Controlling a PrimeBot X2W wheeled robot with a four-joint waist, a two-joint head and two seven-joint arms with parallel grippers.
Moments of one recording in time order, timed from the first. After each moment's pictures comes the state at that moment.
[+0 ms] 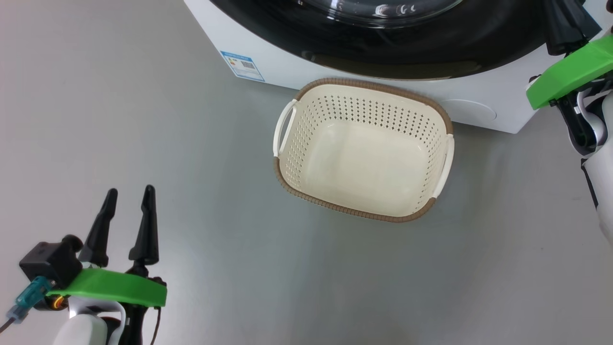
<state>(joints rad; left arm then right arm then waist) -0.24 0.16 -0.11 0.19 -0.50 -0.13 -0.26 -1.00 -0.39 0.24 0.68 0.36 0.14 -0.26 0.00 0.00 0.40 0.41</state>
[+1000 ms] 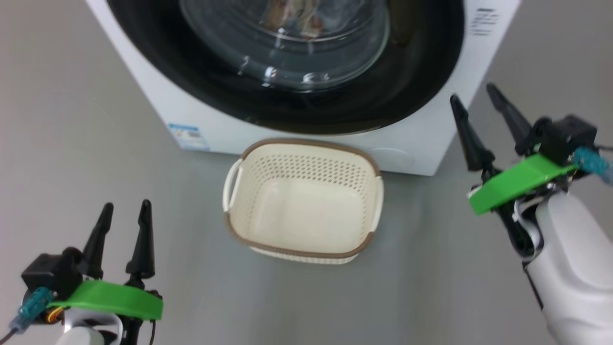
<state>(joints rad) -0.20 0.18 -0.11 0.20 -0.46 -0.13 -0.26 -0.62 -0.27 0.20 0.46 0.38 0.14 -0.26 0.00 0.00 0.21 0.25</state>
